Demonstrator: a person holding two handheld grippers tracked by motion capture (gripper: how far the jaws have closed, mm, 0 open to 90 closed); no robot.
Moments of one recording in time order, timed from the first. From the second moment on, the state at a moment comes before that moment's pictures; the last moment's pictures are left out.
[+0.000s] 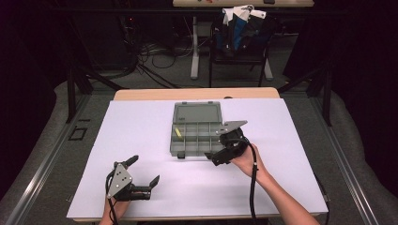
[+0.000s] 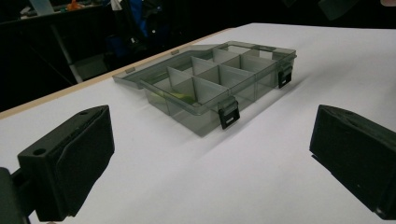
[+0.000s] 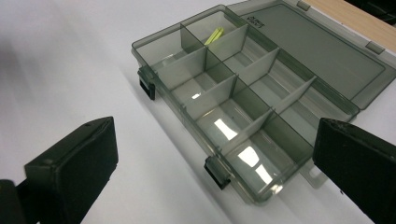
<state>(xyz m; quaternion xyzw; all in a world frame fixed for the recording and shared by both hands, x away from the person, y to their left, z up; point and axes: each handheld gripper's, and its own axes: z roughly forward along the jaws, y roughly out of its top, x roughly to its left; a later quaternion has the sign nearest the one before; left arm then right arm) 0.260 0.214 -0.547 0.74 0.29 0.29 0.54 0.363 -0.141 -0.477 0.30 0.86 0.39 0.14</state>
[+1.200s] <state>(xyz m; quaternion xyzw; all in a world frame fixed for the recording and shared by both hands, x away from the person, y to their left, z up) 0.261 0.212 -0.548 0.74 0.28 0.29 0.53 0.286 -0.236 -0.517 0.32 0.83 0.43 0.19</state>
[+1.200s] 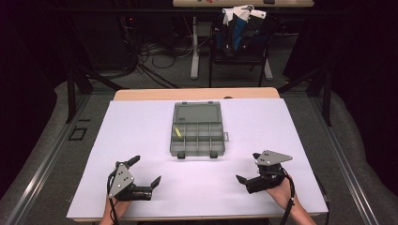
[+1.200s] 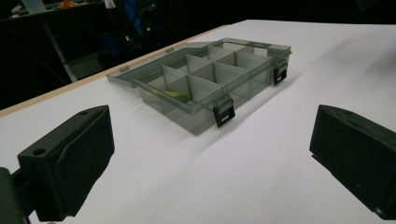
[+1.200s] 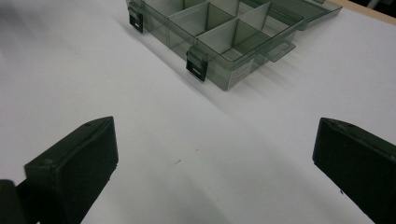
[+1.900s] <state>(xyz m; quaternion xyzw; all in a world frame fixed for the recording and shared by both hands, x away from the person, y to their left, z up) 0.262 0.209 -0.549 0.75 0.28 0.28 0.53 0.261 -0.254 -0.535 0.30 0.81 0.45 0.22</state>
